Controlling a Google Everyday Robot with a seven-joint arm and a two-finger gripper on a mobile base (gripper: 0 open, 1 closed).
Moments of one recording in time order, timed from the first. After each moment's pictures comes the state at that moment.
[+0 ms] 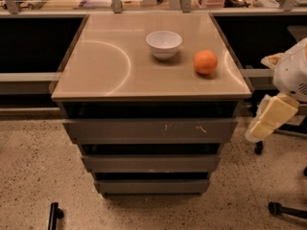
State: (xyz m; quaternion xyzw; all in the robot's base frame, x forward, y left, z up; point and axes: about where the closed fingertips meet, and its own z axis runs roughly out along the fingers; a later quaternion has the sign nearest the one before) arm 0.457 -0.228 0.911 -0.54 0.80 0.00 0.24
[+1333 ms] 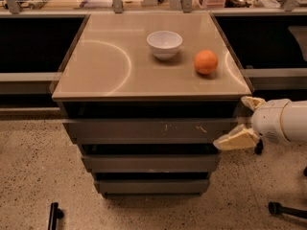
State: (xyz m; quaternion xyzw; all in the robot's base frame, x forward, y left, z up) arm 0.483 -0.218 0.802 -0.43 0.81 0.07 0.39
